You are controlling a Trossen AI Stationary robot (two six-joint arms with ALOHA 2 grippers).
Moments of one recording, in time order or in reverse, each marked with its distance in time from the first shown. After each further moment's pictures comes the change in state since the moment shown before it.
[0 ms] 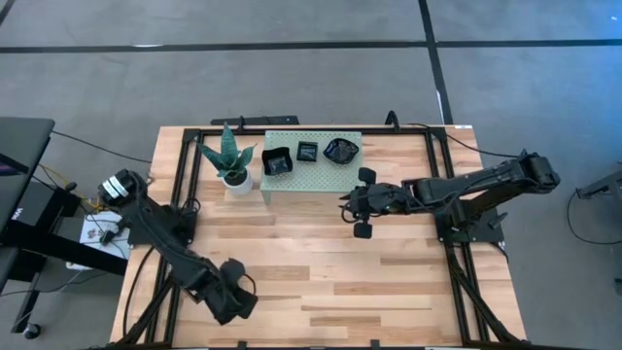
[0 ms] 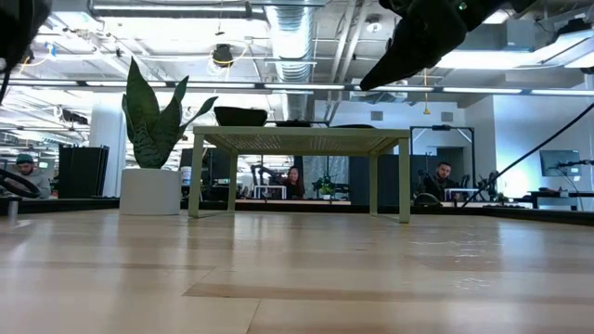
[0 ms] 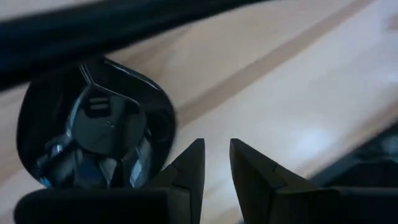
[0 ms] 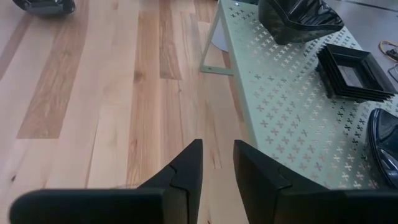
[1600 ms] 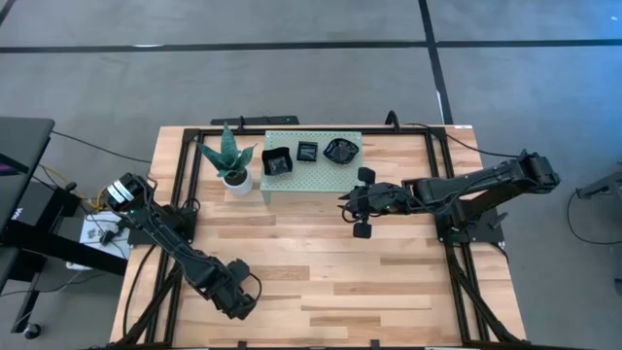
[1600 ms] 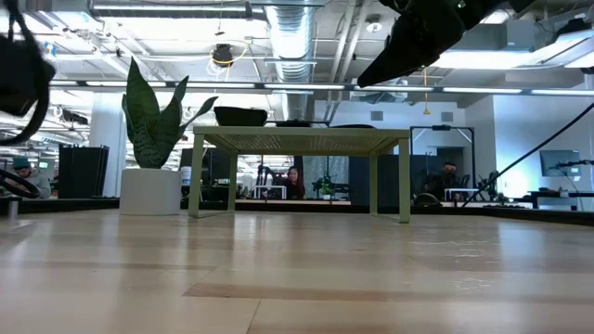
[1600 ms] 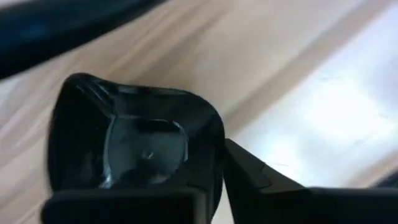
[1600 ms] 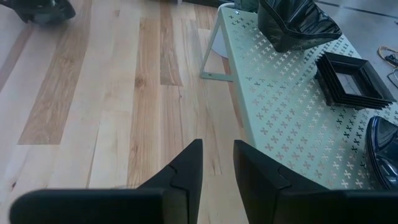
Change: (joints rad) left arm 0.046 0.071 -0.079 0.068 0.123 0.228; right arm 0.000 0.000 0.000 0.023 -0.002 -0.009
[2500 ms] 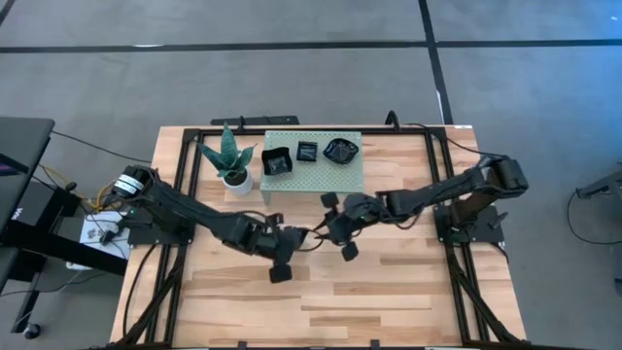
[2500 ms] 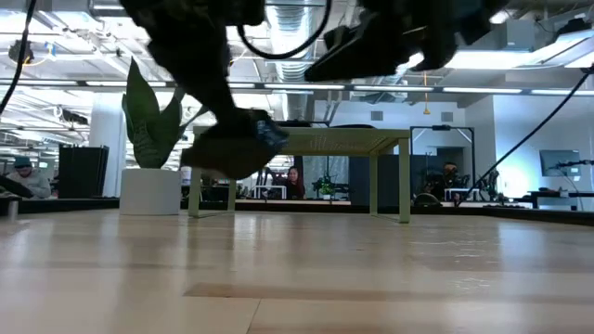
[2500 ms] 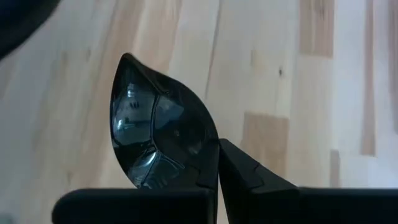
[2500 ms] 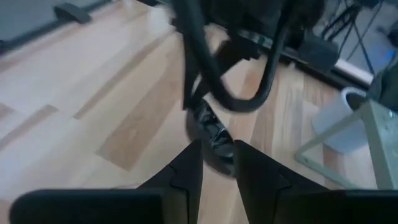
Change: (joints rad) left arm 0.410 0.002 0.231 0.092 -0.301 1.226; right arm 0.005 0.283 0.050 0.344 -0.395 -0.326
